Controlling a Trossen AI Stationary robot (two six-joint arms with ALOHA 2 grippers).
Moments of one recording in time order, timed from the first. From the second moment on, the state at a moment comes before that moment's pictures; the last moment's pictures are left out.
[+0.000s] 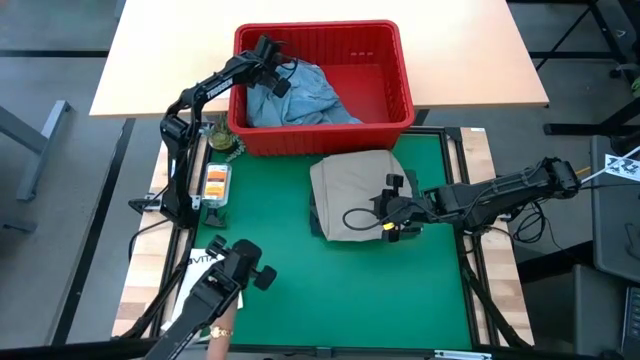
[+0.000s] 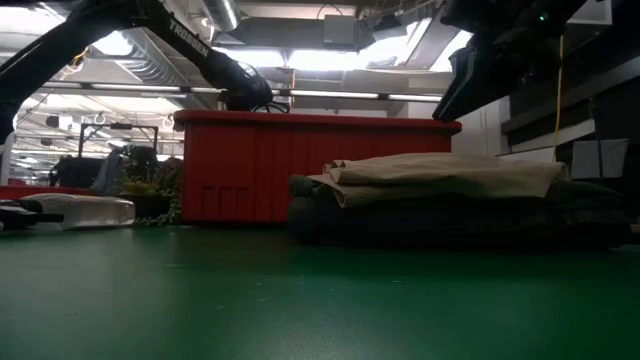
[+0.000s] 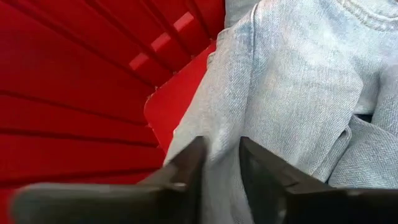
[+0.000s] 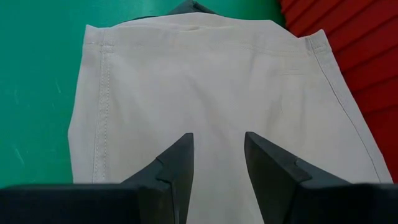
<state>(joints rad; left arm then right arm) 1.03 2.09 1.84 -0.65 -0.34 0.18 0.18 1.22 0.85 -0.52 0.43 -0.03</state>
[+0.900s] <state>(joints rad) 0.88 2.04 2.33 -0.86 -0.13 0.11 0.18 1.22 0.87 -0.53 0.69 -0.09</state>
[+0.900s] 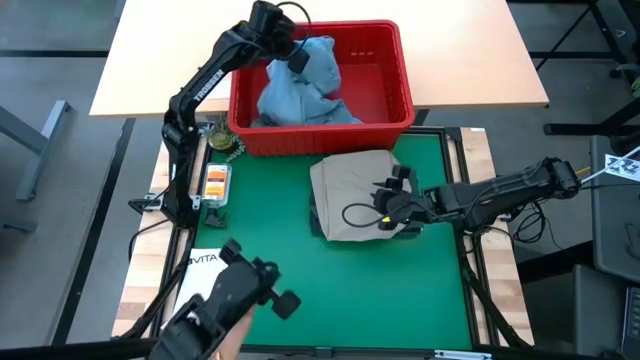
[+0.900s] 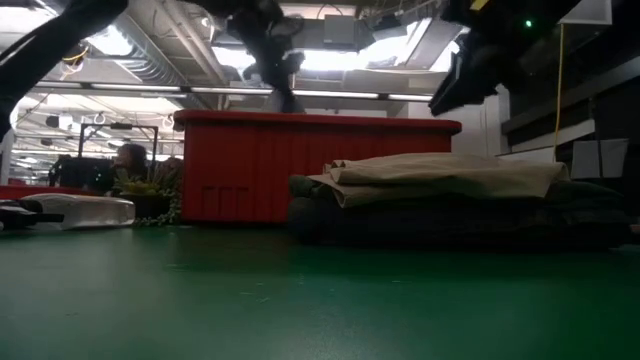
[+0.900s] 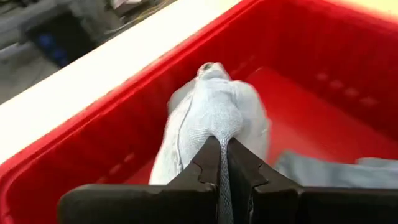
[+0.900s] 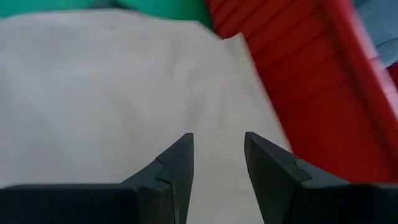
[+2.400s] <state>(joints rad) 0.61 1.92 2.36 -0.87 0.19 0.11 -0.78 1.39 1.43 -0.58 0.02 -0.91</state>
